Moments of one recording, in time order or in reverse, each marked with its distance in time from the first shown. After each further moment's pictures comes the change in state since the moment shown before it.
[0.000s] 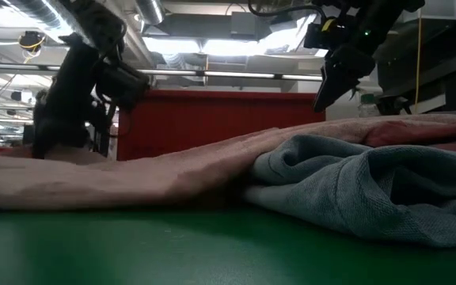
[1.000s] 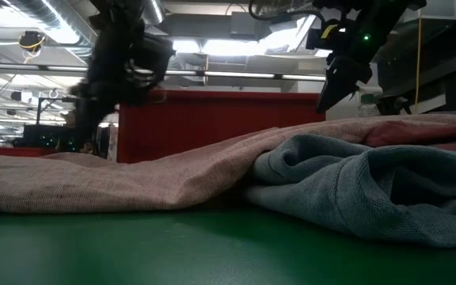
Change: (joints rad) left arm 0.053 0.000 0.259 0.002 0.208 0.119; right arm 0.000 0.000 0.000 -0.033 0.130 0.001
